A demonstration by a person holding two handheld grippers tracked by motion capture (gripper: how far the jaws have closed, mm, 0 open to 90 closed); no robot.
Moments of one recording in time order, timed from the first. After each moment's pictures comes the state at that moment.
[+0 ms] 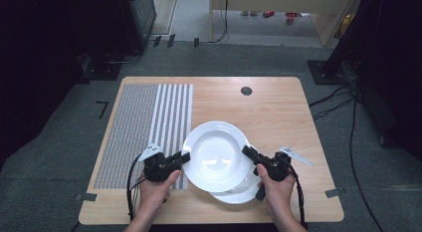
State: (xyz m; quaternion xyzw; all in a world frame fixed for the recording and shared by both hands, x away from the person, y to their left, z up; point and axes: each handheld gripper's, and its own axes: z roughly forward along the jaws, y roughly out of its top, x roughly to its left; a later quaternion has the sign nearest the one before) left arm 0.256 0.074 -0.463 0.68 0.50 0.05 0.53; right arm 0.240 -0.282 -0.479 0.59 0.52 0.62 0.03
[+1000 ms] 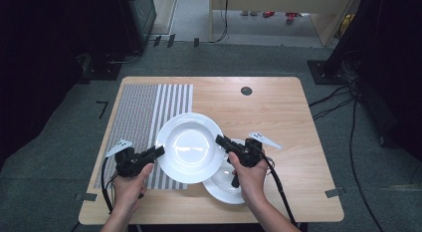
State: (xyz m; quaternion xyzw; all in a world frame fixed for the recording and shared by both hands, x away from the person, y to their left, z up) left arm 0.267 0.146 -0.456 0.65 0.54 0.07 0.54; right arm 0.277 -0.209 -0.461 0.55 0.56 0.62 0.02
